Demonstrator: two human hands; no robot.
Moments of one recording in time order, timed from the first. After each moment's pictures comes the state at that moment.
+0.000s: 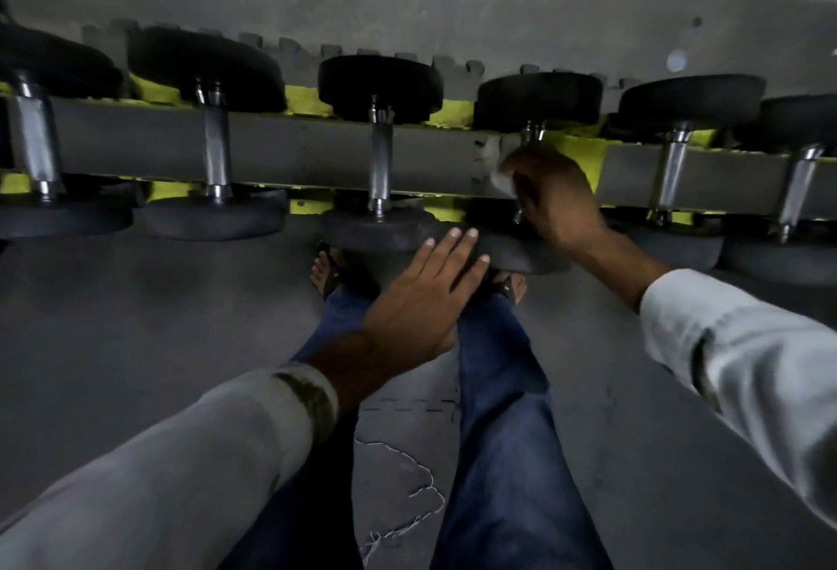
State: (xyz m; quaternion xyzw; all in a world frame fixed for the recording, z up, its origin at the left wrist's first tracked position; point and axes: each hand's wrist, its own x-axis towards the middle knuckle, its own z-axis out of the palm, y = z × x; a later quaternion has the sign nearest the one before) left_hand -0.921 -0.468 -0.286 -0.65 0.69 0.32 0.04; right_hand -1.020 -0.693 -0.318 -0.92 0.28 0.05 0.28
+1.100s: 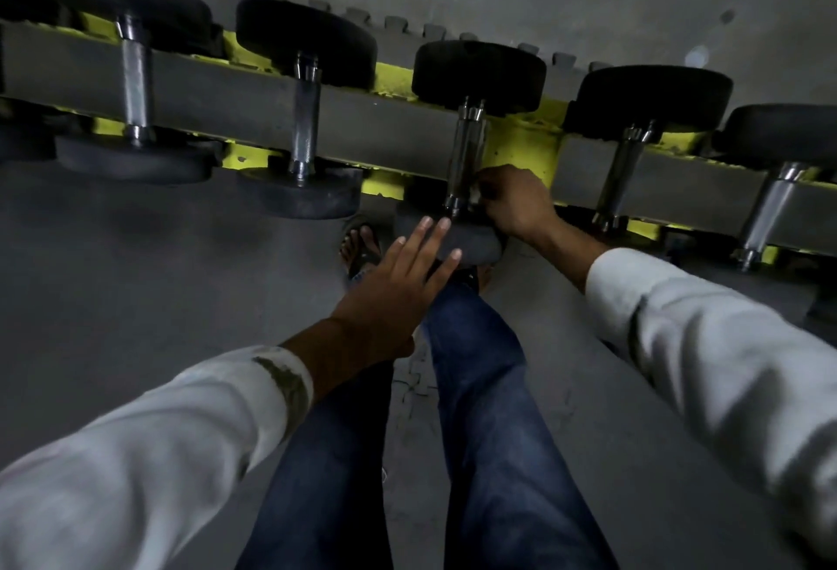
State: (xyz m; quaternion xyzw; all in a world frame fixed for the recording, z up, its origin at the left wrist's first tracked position) left_hand -1.019 -0.516 -0.307 -0.68 0.66 0.29 0.14; right_hand -1.084 -0.745 -0.369 -0.84 0.33 0.27 0.33
